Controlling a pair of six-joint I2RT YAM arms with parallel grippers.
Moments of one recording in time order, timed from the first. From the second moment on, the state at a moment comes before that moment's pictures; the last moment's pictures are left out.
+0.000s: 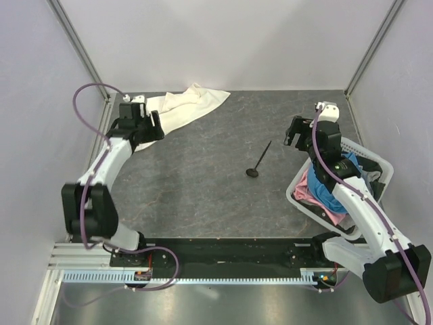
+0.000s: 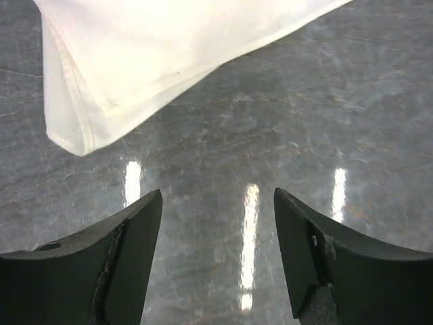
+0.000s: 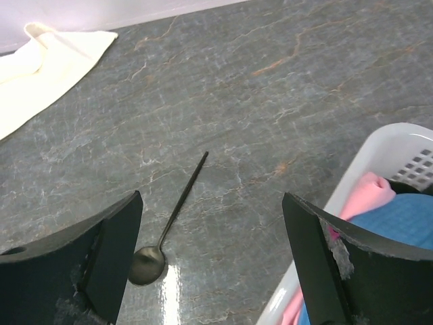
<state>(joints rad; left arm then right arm) -0.05 1.45 1.13 -0.37 0.04 -0.21 0.26 1.03 0.90 -0.22 0.26 0.30</state>
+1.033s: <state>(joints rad) 0.12 2.11 1.52 -0.40 -0.02 -0.24 0.26 1.20 0.91 -0.14 0.15 0.30</state>
